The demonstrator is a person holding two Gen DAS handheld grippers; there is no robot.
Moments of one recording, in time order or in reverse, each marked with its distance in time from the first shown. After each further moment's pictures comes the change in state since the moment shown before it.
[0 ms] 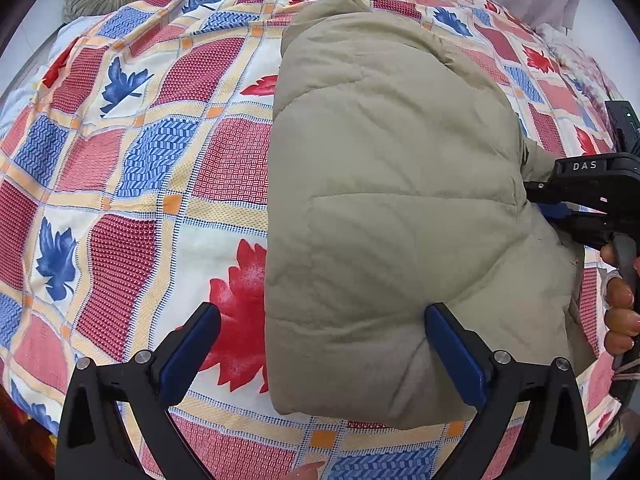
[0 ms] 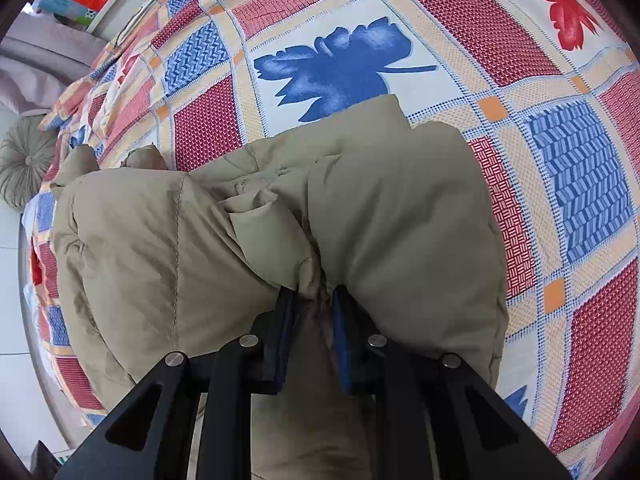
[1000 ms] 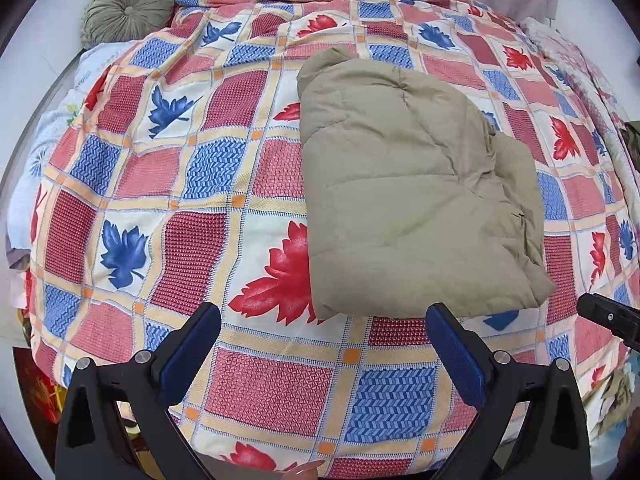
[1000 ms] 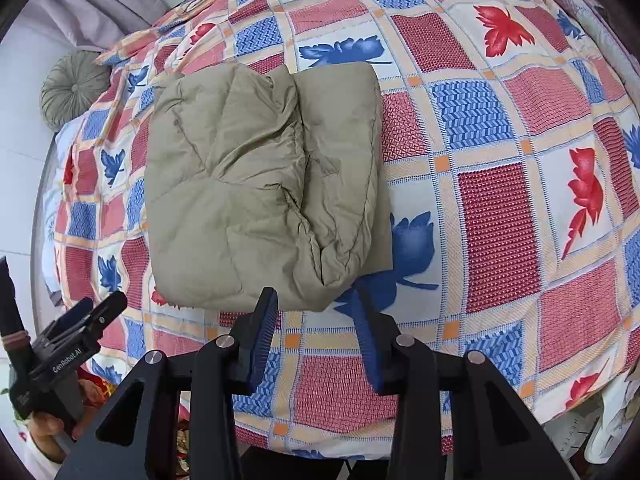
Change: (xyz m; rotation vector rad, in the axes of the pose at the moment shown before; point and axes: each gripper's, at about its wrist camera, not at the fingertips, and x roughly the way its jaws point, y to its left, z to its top) left arm -0.121 0.012 -0.028 0.065 -0.015 0.046; right arm -0.150 -0.011 -0.142 -0.192 0.001 -0.050
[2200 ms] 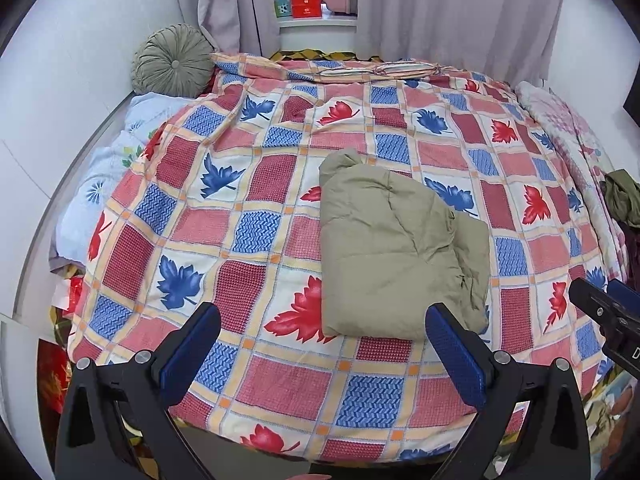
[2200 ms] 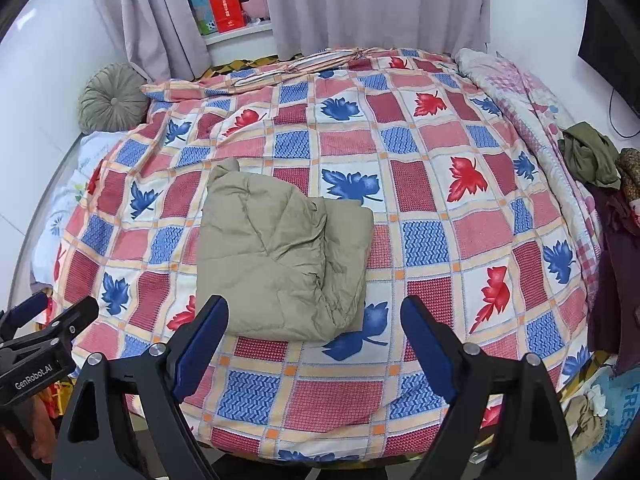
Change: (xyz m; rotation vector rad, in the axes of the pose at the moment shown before) left arm -0.160 0.010 0.002 -0.080 -0.195 0.032; right arm -0.159 0.098 -0.028 -0.185 -0.337 -0.176
